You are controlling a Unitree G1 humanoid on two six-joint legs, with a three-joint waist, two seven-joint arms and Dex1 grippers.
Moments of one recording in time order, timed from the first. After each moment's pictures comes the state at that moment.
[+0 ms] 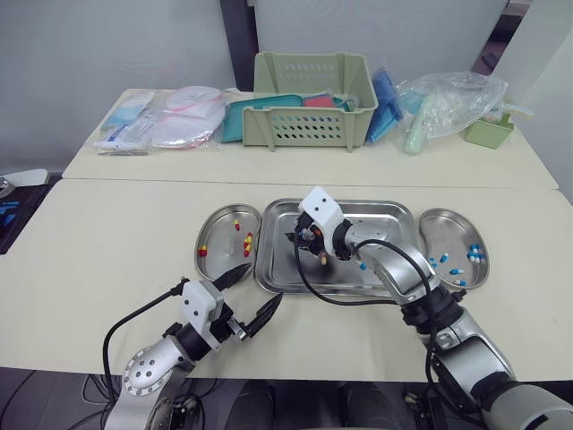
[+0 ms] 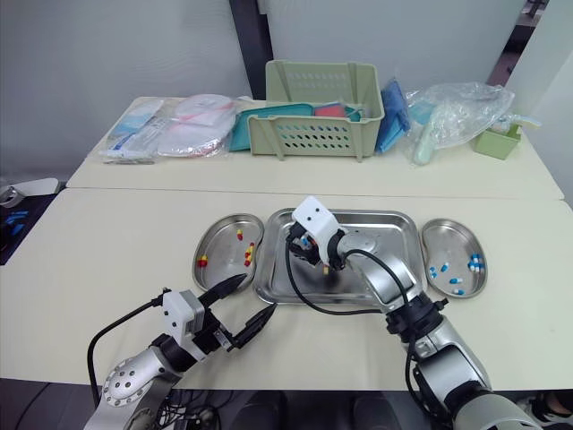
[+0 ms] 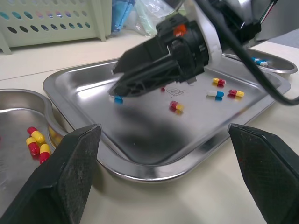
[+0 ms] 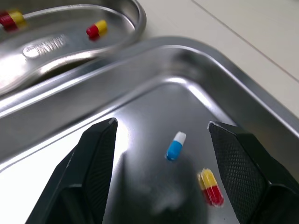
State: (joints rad) left arm 0.28 0.37 0.01 -0.38 -0.35 -0.01 -0.70; right arm -0.72 -0.21 0.43 0.10 0.06 0.76 0.48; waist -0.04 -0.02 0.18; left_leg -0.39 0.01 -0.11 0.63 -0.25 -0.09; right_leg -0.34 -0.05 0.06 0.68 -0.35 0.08
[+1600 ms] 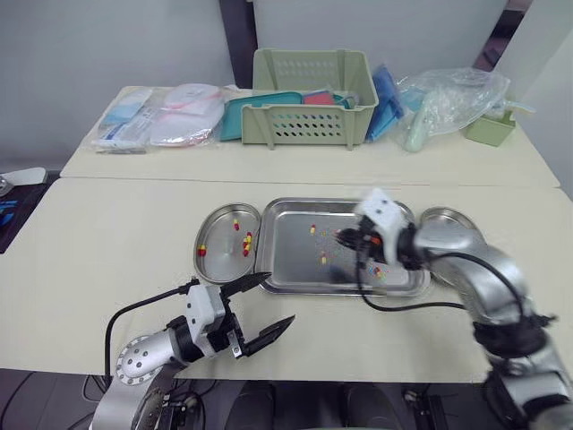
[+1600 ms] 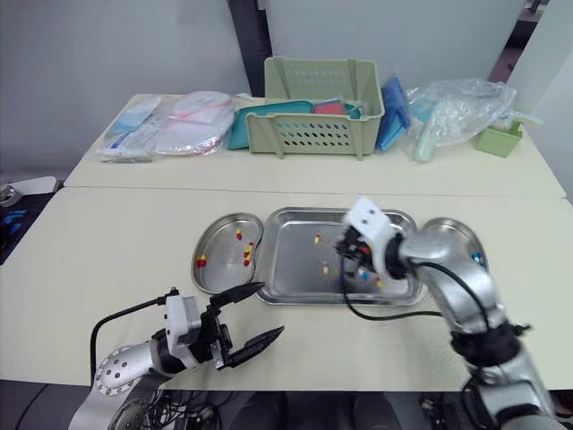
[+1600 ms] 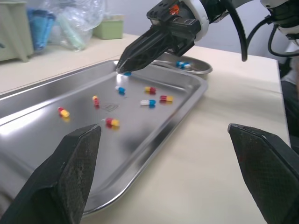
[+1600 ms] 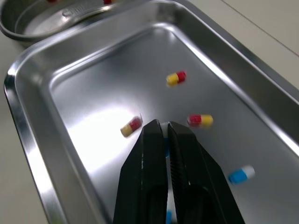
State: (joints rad) left arm 0.22 0.49 -0.01 -0.34 -0.47 -0.08 -1.00; right arm -0.48 -0.60 0.11 -0.51 0.26 1.12 0.77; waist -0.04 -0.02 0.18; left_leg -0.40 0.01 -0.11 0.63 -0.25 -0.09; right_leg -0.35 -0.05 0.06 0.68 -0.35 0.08
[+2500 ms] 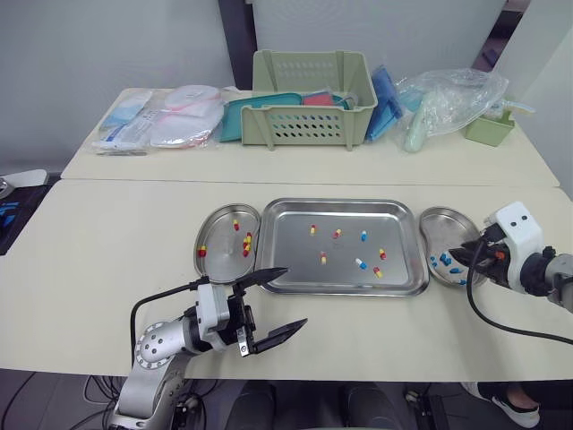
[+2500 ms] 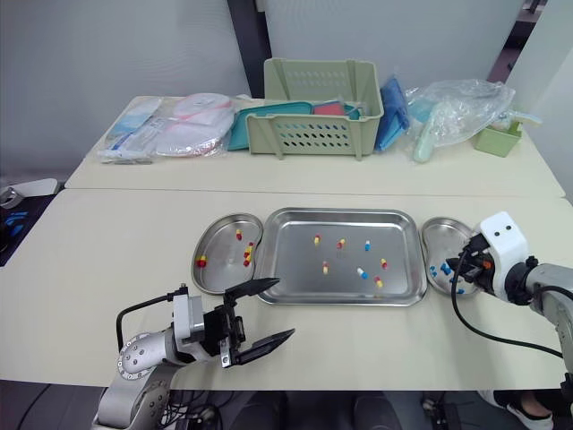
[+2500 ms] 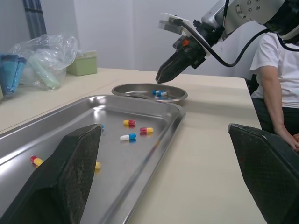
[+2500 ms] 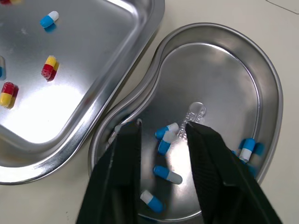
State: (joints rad) left arm 0.12 0.42 -0.07 -0.23 -0.48 -0.20 -1.10; right arm -0.14 -0.86 -0.32 -0.45 0.34 1.11 0.70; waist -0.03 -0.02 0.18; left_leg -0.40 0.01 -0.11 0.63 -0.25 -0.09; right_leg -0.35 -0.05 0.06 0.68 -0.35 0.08
